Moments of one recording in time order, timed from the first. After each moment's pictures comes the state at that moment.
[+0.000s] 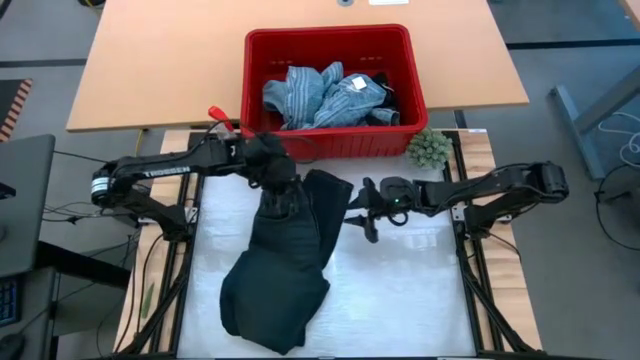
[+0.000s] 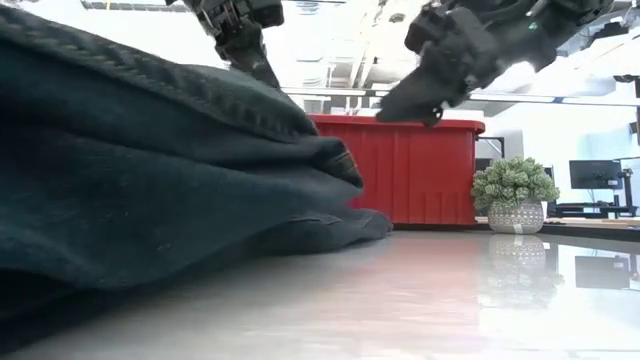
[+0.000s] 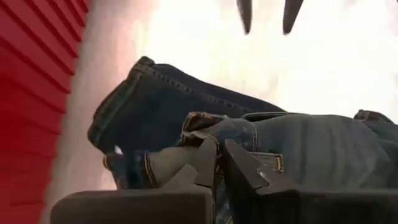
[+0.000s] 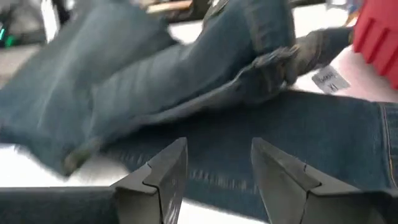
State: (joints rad) left arm 0.28 1.39 1.23 -0.64 0.20 0.12; right arm -0.05 1.35 0.67 0.26 -0.06 0.16
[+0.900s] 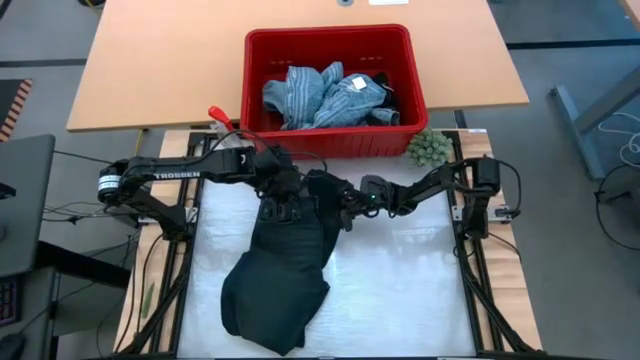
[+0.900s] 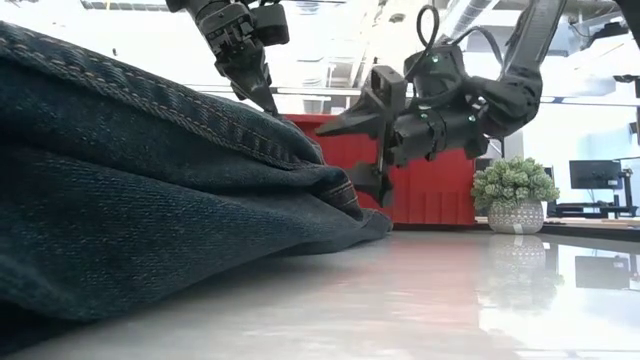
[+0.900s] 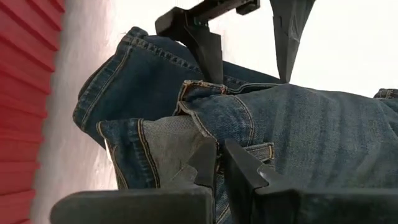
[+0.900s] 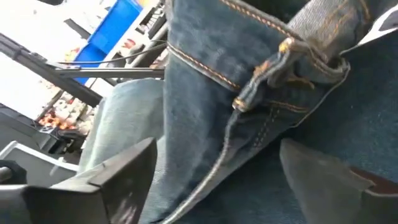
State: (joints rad) left arm 0.23 1.45 1.19 -0.64 0.12 0.13; right arm -0.18 1.86 0.68 0.97 -0.37 0.71
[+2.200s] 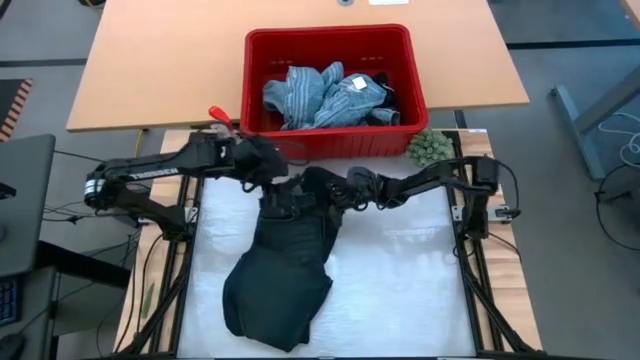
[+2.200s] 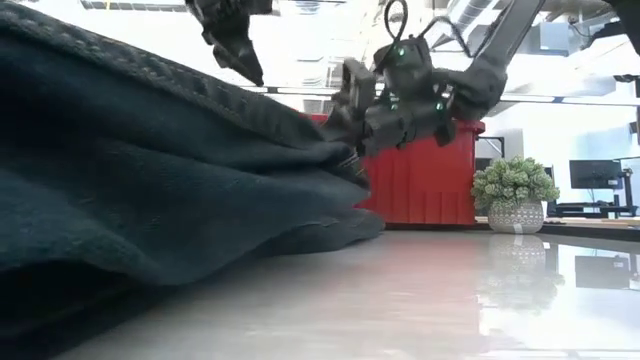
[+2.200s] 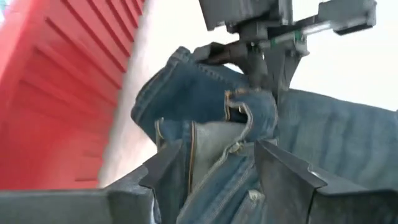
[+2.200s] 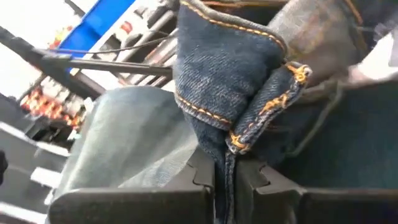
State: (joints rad) left arm 0.23 1.32 1.28 -0.78 -0.04 0.07; right arm -0.20 1.83 0.86 0.72 -0.41 0.56
